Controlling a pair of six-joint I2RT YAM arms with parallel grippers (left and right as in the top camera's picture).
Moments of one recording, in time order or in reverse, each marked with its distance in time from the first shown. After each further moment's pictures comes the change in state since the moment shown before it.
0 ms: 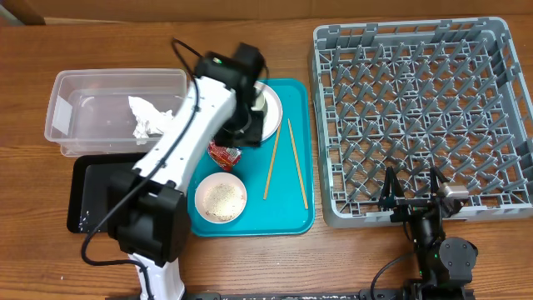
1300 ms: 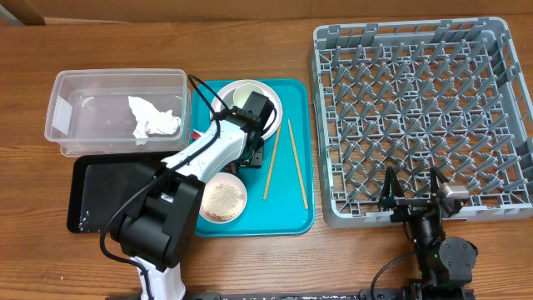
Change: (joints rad) left arm -0.048 -0.012 -0.493 0.609 -0.239 -0.093; right arm 0.000 0.000 0.000 0.000 0.000 0.000
